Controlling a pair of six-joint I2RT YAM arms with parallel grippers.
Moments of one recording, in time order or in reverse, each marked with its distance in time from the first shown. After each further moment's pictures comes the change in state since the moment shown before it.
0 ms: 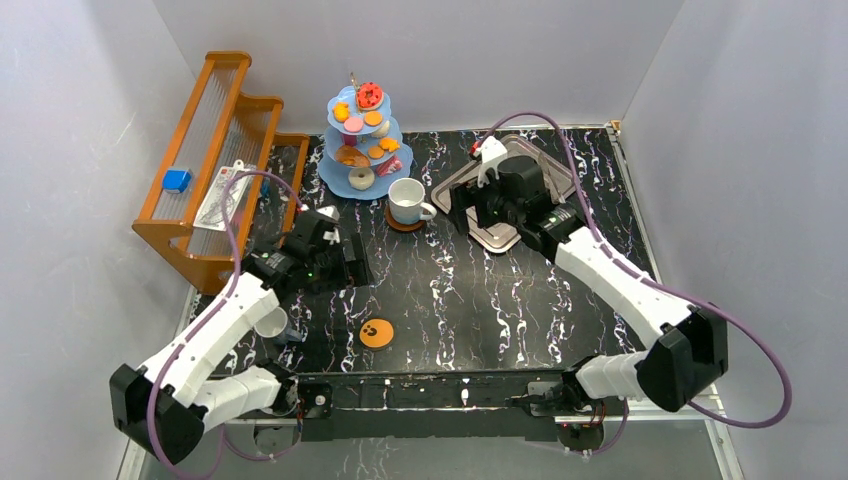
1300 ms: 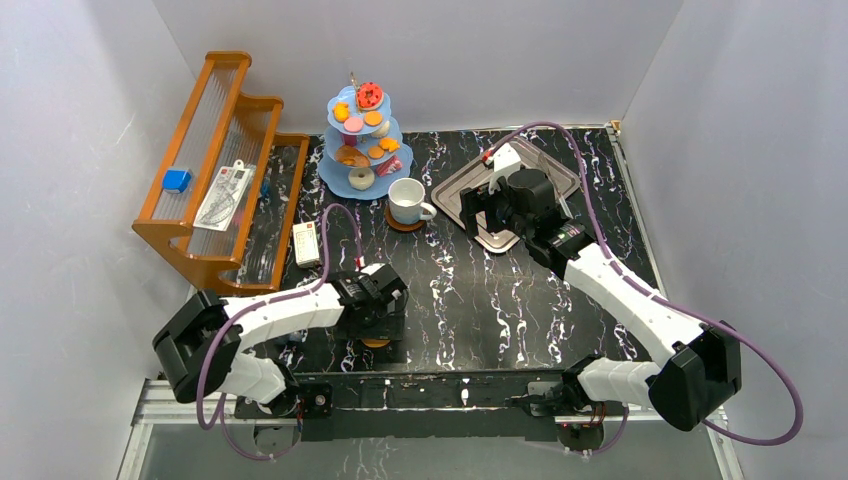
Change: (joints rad) left arm -0.439 0.330 -0.205 0.139 -0.168 -0.244; right arm 0.000 -0.118 -0.127 0.091 0.140 -0.020
